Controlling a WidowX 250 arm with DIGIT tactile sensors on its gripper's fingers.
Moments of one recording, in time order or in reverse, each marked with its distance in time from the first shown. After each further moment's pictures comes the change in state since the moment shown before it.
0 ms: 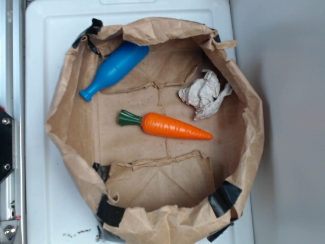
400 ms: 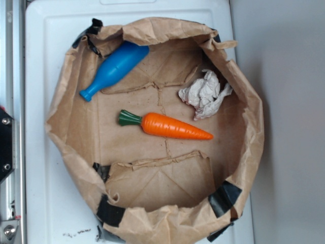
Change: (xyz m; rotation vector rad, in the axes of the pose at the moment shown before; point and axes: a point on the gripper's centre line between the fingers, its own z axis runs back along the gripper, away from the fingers) arm -0.001 0.000 -0.003 0.002 0.011 0.011
